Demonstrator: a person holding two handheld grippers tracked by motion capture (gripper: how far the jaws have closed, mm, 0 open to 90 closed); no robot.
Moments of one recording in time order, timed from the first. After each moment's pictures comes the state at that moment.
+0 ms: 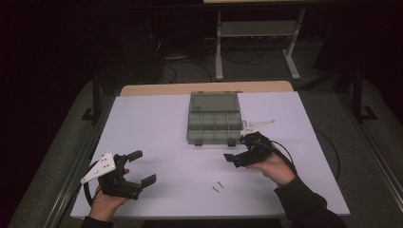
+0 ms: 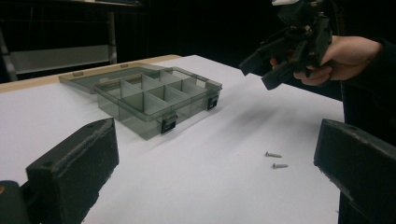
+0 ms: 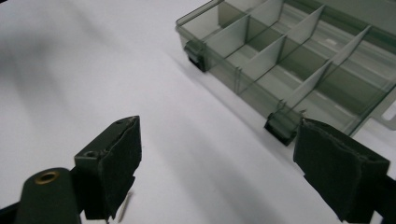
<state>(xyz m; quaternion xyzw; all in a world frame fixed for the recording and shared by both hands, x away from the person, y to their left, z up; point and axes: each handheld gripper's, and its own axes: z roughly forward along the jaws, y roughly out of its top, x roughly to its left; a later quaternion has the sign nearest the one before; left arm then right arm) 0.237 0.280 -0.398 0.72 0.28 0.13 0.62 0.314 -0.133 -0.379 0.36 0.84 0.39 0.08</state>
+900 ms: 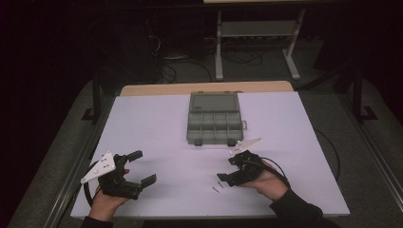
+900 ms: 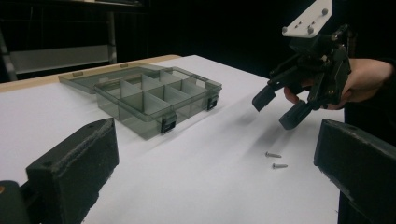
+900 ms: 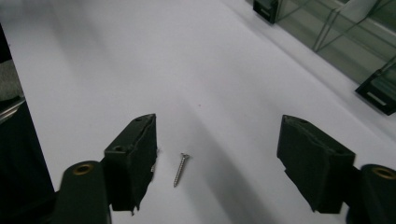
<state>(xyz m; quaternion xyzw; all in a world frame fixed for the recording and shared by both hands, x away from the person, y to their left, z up) 0.237 0.280 -0.398 0.72 0.28 0.13 0.62 0.283 -0.109 -0.407 0.33 0.87 0.36 0.04</state>
